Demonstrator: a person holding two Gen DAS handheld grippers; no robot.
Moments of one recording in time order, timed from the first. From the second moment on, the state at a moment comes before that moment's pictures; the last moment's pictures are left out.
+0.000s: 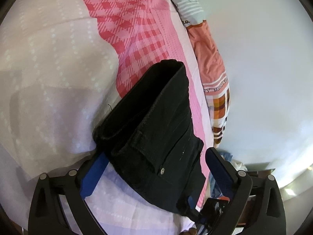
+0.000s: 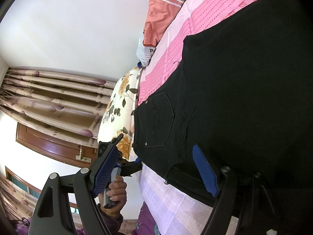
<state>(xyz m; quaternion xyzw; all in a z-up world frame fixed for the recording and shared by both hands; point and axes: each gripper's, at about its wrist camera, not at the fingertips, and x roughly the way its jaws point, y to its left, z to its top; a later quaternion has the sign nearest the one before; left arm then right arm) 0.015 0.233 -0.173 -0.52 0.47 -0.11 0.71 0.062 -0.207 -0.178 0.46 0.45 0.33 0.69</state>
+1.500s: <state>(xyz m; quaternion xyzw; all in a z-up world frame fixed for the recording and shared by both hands) 0.009 0.211 -0.163 -0.42 0.41 -0.14 0.80 0.061 -0.208 -0.180 0.47 0.45 0.33 0.69</state>
